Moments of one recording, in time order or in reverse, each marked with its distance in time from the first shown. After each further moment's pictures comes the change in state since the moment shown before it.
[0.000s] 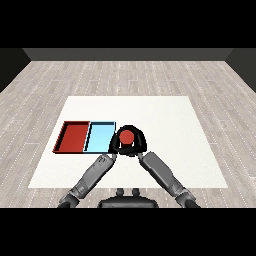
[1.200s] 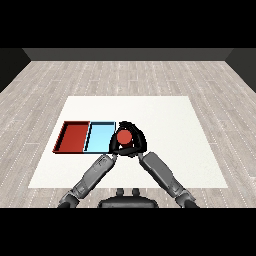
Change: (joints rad) left arm 0.003 0.000 -0.014 -0.001 0.024 0.081 -0.052; right arm 0.009 0.008 -0.014 -0.029 -0.003 0.069 -0.013
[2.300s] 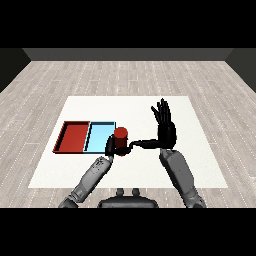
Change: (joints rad) left arm 0.078 -0.001 0.062 0.014 -0.040 -0.061 0.000; right arm 0.070 -0.116 -0.249 -0.385 0.120 0.024 0.170
